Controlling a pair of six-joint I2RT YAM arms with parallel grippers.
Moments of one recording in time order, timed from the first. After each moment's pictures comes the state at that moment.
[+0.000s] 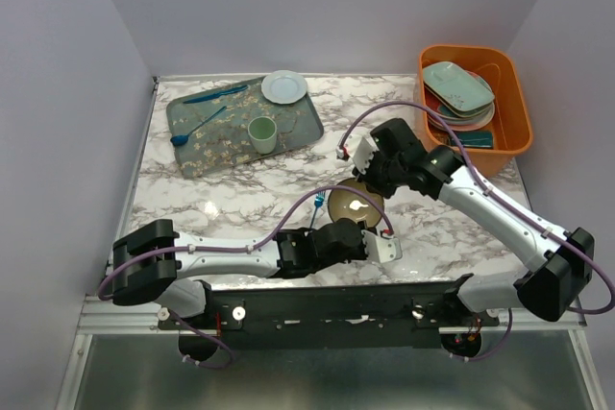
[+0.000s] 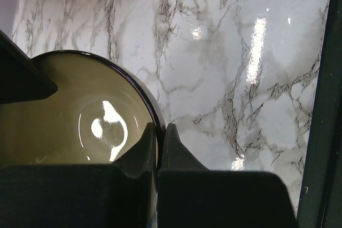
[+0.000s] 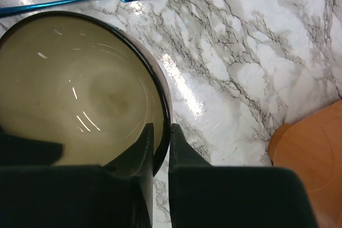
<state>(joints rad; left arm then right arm) -1.34 1.44 0.85 0.11 -0.26 0.45 0.69 1.33 1.23 -0.83 -0.07 -0.47</state>
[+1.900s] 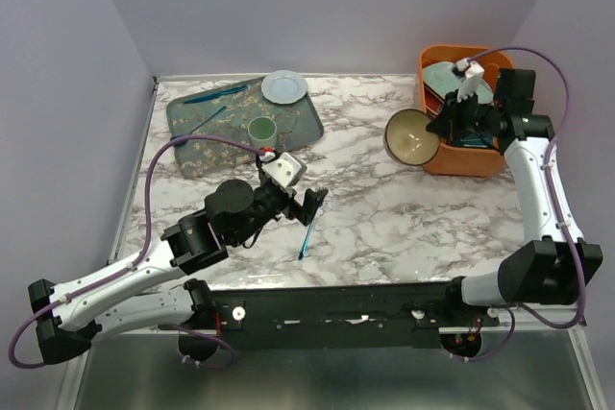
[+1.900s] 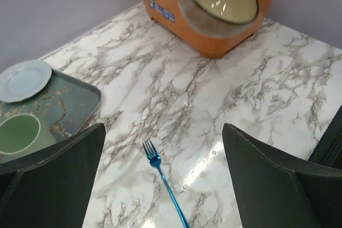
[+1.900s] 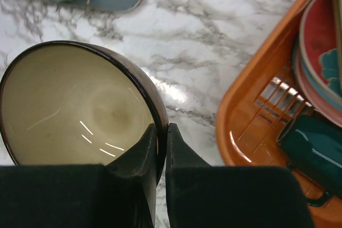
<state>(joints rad) -1.07 0.84 0.85 -0.06 -0.27 0.01 -0.05 1.37 1.38 -0.73 -0.65 -0.32</state>
